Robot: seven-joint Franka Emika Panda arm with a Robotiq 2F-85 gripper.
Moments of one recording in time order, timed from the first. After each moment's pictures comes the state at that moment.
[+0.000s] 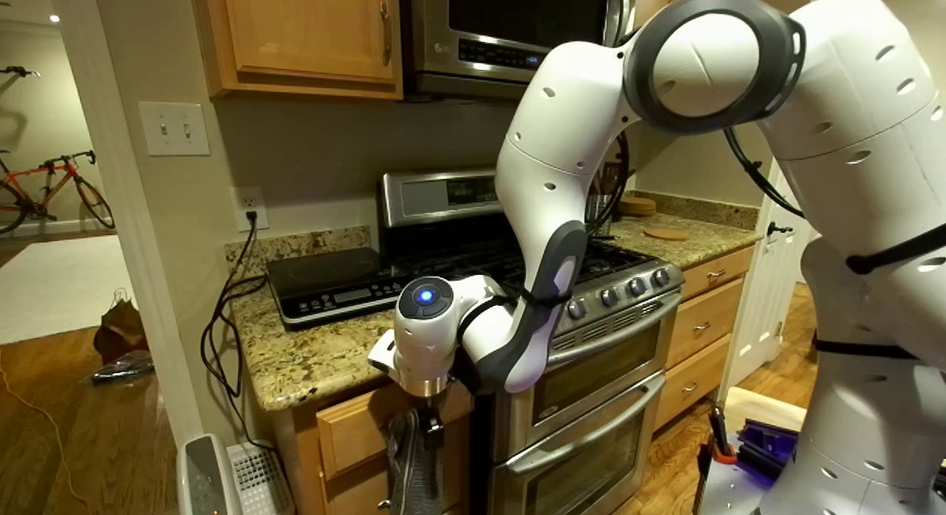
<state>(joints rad) 0.52 0.62 -0.28 -2.14 -0.92 2.90 0.14</state>
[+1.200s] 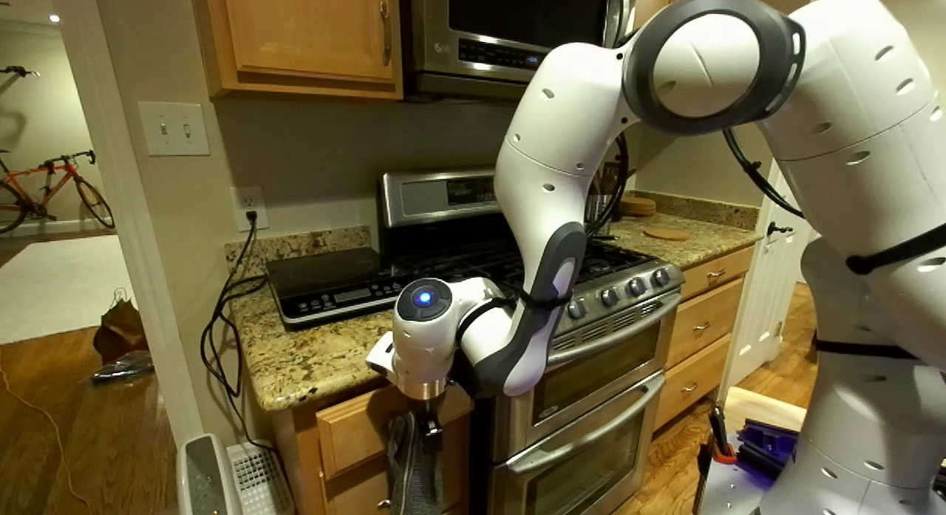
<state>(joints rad) 0.52 0.62 -0.27 -2.14 -0.90 2.90 0.14</state>
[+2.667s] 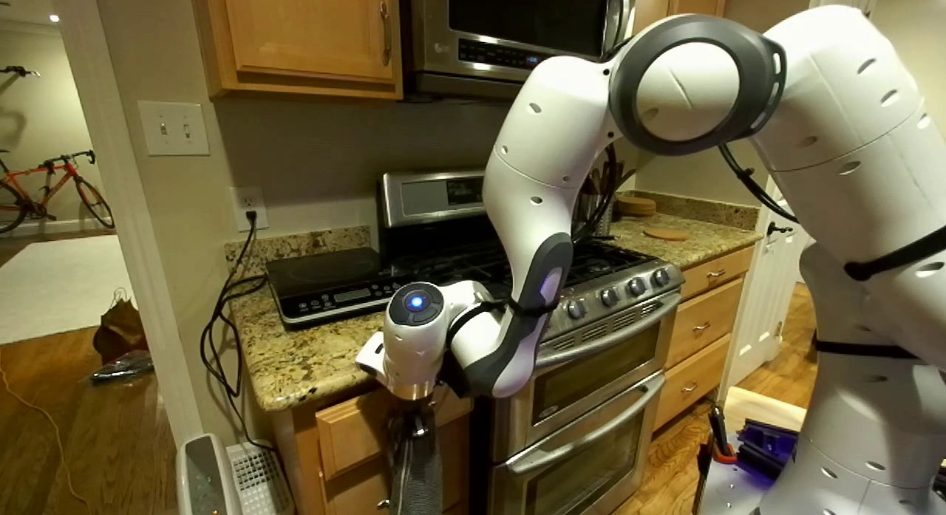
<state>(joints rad) 0.54 0.68 -0.30 -2.06 -0.92 2.94 0.14</state>
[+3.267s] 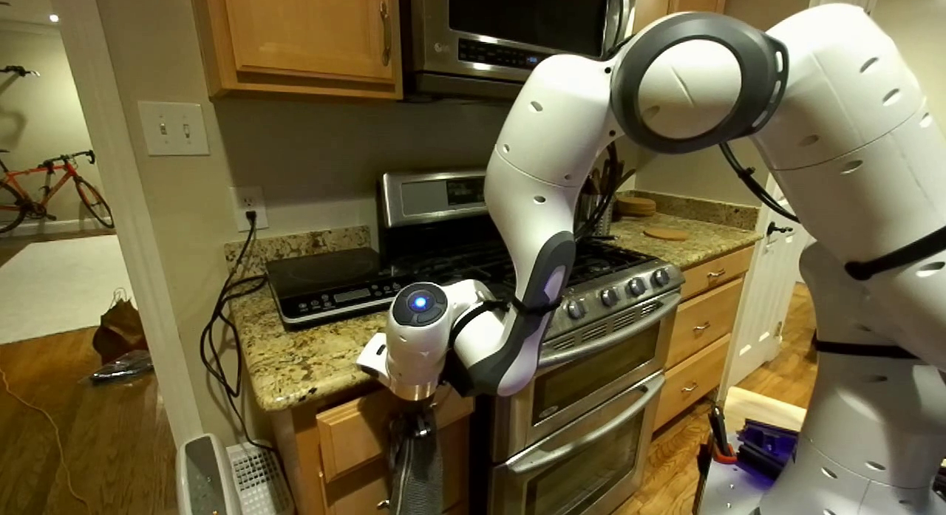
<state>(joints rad) 0.54 0.67 -0.30 -2.07 -0.96 2.95 0.14</state>
